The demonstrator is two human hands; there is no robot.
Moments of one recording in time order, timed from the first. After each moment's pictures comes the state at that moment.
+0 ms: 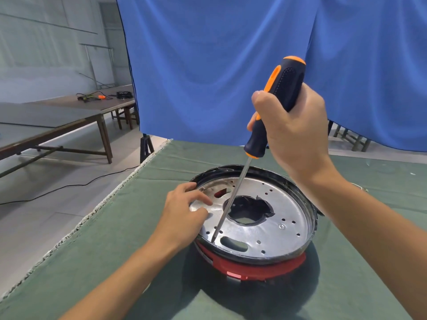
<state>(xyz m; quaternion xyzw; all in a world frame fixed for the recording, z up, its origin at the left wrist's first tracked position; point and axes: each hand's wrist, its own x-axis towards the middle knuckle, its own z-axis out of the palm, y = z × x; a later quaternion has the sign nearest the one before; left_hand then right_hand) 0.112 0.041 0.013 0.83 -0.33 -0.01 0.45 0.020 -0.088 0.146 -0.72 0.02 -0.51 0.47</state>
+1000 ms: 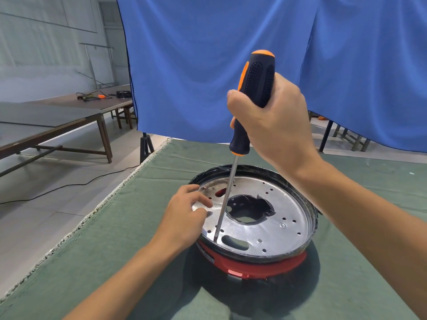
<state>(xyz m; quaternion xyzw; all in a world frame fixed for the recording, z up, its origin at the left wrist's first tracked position) 0.117 0.038 0.003 0.82 -0.33 -0.01 0.47 0.030 -0.074 0.154 -0.79 0.01 -0.48 0.39</state>
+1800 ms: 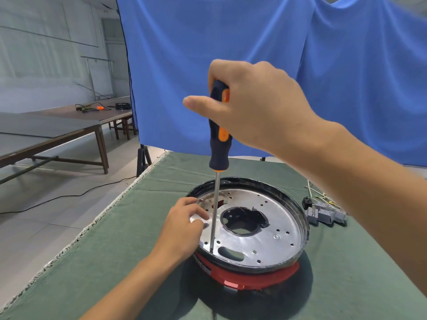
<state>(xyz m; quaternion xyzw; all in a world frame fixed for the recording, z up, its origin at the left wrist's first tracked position) 0.118 0.034 -0.002 0.80 -0.33 0.00 0.51 0.013 -0.045 0.209 -0.93 0.06 -0.36 0.03</state>
